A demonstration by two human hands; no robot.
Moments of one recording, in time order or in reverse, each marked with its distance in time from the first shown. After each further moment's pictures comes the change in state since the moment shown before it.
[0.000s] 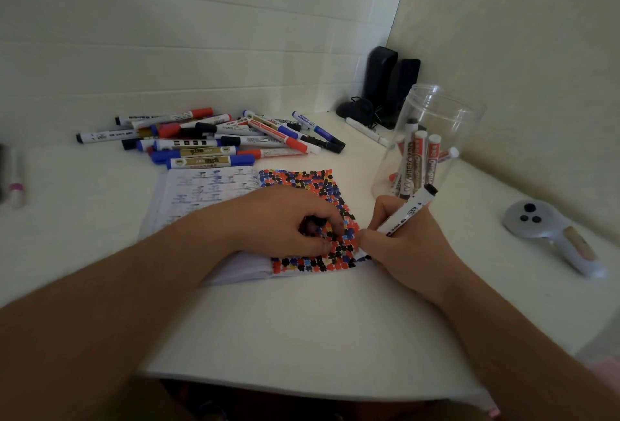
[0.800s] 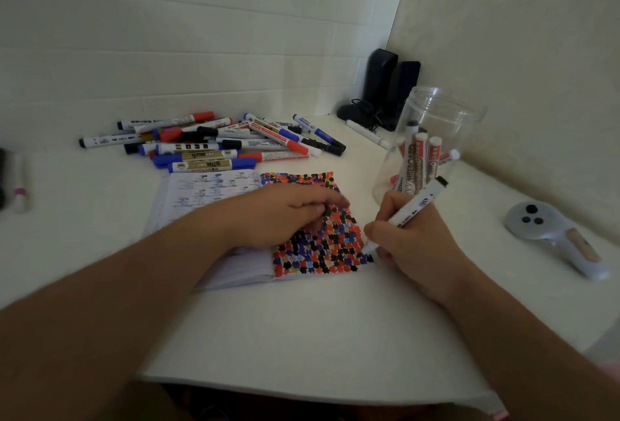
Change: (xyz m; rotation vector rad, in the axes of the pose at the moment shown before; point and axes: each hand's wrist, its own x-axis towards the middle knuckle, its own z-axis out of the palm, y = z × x) left_hand -0.004 0.000 -0.007 -0.320 0.039 -0.179; right_hand 0.007 0.005 -0.003 0.177 0.019 0.032
